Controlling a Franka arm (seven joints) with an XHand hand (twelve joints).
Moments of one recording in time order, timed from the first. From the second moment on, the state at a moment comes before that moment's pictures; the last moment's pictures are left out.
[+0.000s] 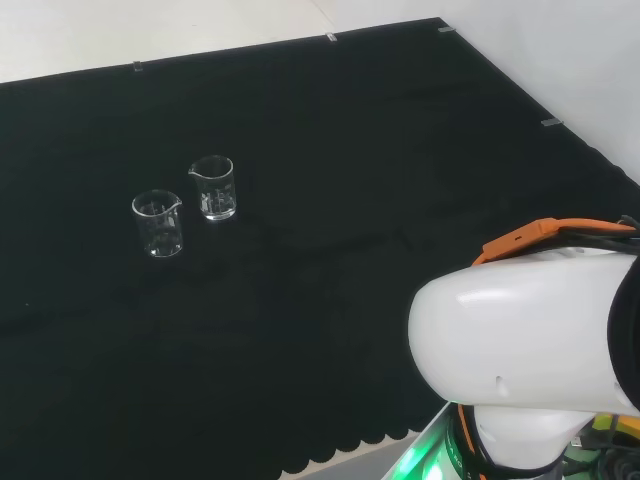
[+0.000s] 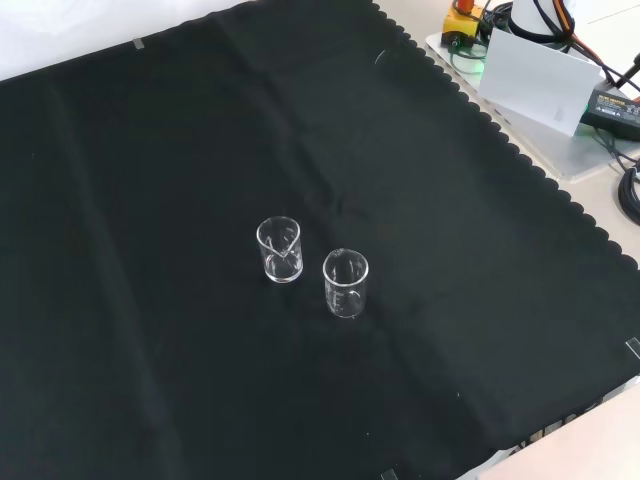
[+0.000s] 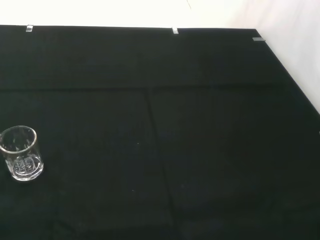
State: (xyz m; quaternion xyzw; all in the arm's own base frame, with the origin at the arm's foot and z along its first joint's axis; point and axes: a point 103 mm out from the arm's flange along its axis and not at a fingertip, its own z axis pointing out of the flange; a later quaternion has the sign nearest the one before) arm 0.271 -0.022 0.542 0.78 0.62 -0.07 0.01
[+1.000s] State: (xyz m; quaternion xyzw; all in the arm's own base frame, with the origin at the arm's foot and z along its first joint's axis) arm 0.381 -0.039 0.439 0.76 0.65 -0.01 -0.04
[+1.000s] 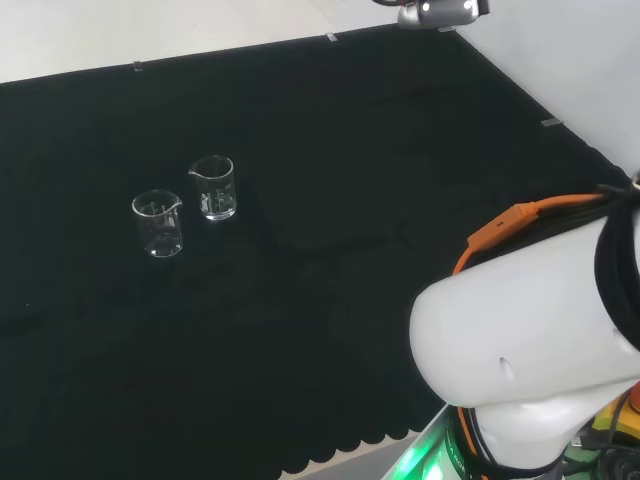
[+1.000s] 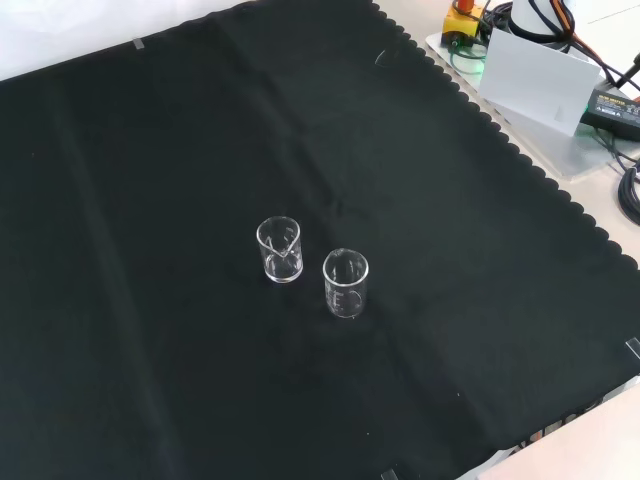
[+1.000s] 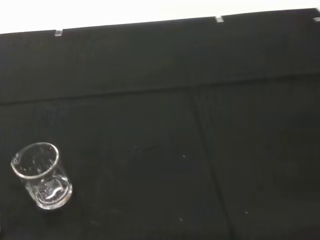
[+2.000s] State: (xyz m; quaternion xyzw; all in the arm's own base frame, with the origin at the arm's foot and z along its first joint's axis) arm 0.468 -0.036 0.306 0.67 0.72 0.04 -0.14
